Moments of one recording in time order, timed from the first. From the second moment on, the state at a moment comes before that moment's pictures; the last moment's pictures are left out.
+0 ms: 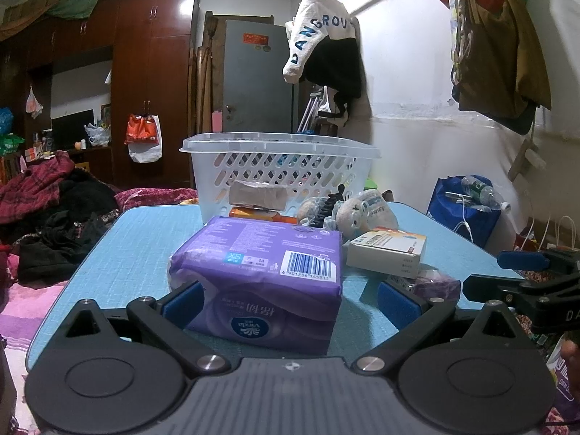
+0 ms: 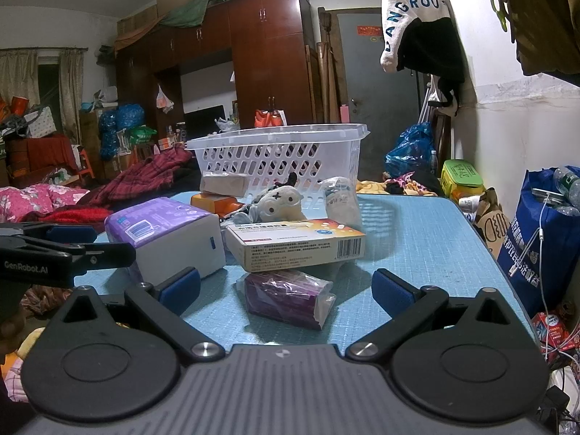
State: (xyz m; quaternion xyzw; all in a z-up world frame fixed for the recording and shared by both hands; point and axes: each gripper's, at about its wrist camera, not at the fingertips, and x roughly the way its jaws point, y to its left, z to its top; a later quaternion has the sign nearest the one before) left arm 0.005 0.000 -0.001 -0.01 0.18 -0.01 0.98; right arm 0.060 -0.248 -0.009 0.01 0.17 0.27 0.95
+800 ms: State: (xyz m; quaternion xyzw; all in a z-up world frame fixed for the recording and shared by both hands) left arm -0.005 0.037 0.001 0.00 0.12 -0.02 0.99; right arm 0.064 -0.245 -0.019 0.03 0.16 0.31 0.94
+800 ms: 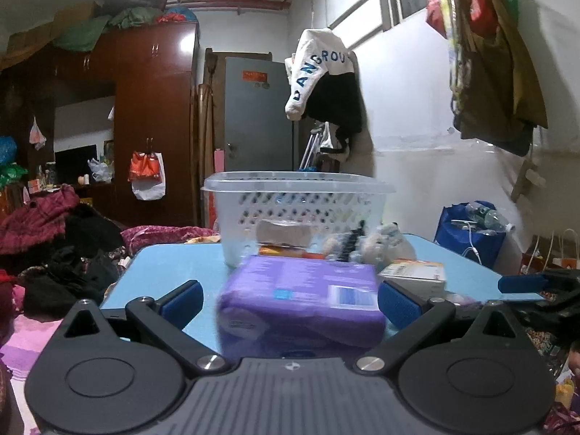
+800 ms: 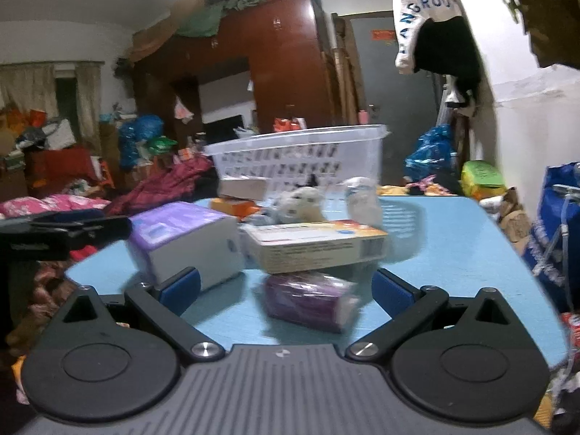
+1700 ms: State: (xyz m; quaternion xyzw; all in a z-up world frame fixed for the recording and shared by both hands) left arm 0.043 0.134 -0.040 0.01 0.14 -0.25 0.96; right arm 0.085 -0.141 -0.033 -0.03 0.17 0.40 0.90
